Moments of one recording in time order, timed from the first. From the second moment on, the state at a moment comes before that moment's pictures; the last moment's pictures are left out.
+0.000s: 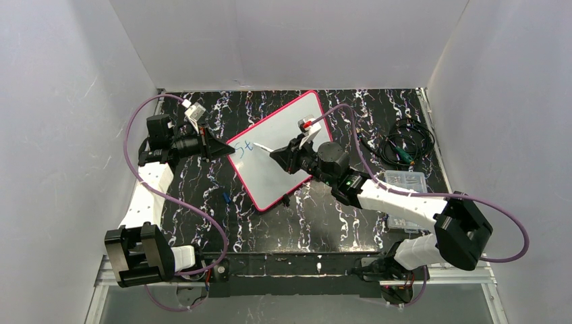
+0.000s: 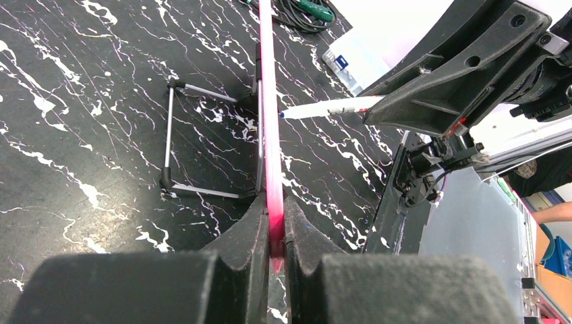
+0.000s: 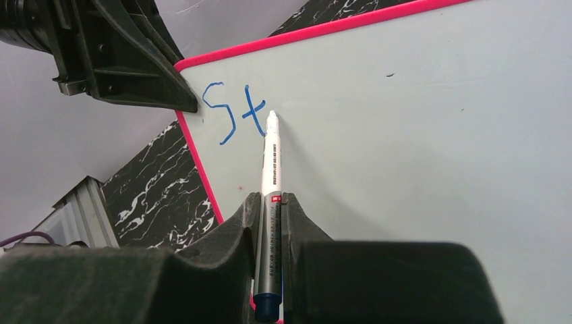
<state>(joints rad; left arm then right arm) 0.12 1.24 0.97 -0.36 1.21 0.03 0.93 1.36 0.85 0.45 0.00 0.39</state>
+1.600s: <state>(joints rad) 0.12 1.24 0.97 -0.38 1.20 0.03 0.93 1.38 0.86 0.47 0.04 0.35</state>
